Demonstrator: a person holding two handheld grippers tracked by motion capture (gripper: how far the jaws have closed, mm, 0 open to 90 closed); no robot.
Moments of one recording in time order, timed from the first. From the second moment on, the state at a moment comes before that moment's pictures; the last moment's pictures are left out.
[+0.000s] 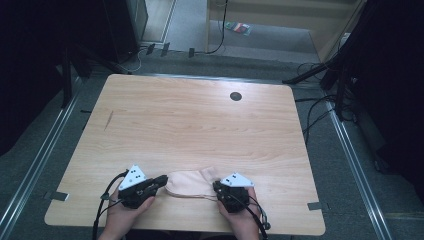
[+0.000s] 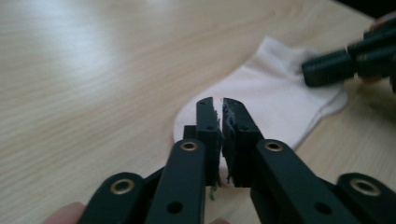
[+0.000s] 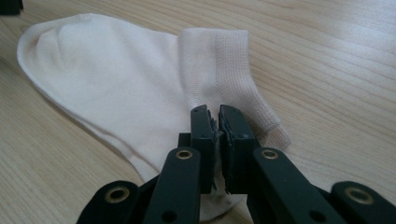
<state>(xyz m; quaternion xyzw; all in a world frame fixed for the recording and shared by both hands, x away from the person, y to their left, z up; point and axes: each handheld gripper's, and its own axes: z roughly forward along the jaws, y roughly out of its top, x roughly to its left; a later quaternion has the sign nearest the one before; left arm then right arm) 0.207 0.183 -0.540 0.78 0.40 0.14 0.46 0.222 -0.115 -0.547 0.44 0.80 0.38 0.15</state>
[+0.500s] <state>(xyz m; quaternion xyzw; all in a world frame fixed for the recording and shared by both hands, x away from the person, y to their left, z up) 0.205 0.174 -0.553 0.81 0.40 0.13 0.41 0.220 -0.133 -0.542 0.45 0.79 0.39 0.12</state>
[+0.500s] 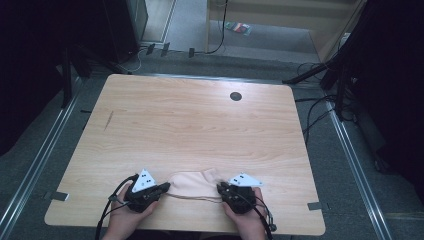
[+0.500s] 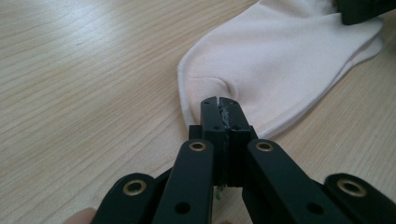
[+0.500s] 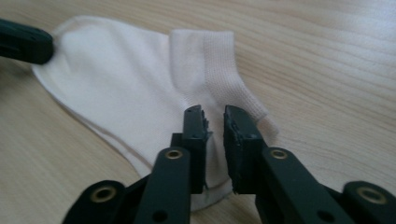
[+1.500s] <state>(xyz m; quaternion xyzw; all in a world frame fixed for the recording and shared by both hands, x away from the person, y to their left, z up) 0.207 0.173 -0.554 0.80 0.40 0.12 0.42 0.212 -0.124 -0.529 0.42 0.80 0.40 0.14</state>
